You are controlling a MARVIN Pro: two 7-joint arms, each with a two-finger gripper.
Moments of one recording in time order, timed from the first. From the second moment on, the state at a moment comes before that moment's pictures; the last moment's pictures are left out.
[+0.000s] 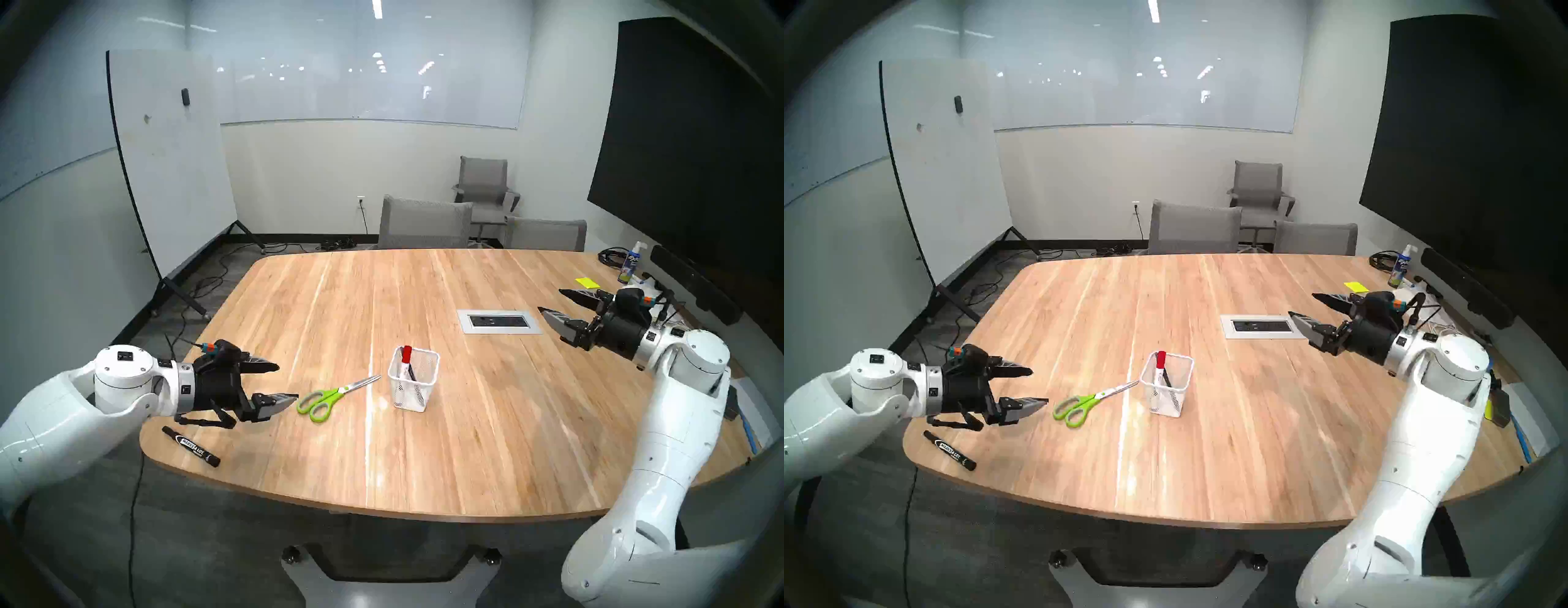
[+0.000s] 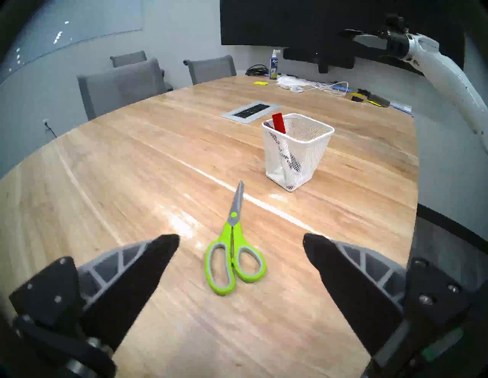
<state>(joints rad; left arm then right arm) 1.63 -0.36 -1.28 -1.77 -0.87 0.19 -0.56 -1.19 -1.48 2.27 -1.63 -0.28 0.26 1.44</state>
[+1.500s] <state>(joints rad) 1.34 -0.53 -1.11 -1.62 -0.82 0.50 -0.64 -1.19 -1.48 2.27 -1.63 -0.28 0.26 1.44</state>
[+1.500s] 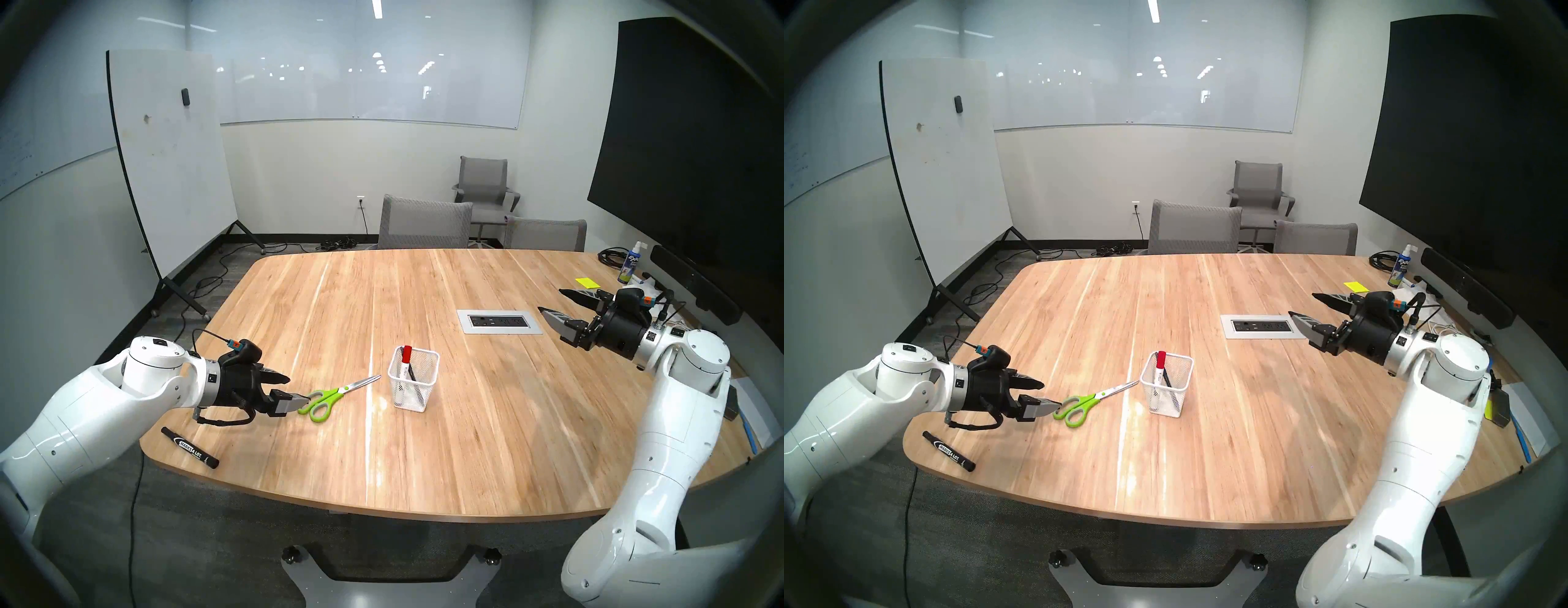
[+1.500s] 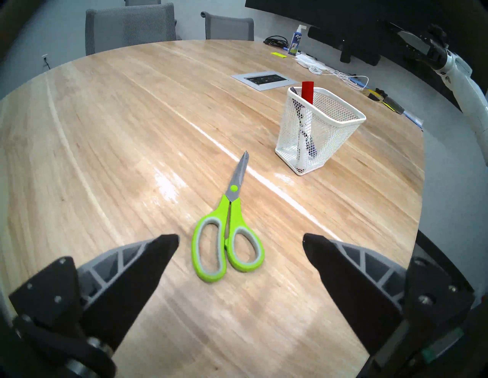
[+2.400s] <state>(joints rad) 1.24 -0.64 -1.03 -1.43 -0.70 0.45 -0.69 -1.19 -1.48 2.27 -1.63 -0.28 0.26 1.44</state>
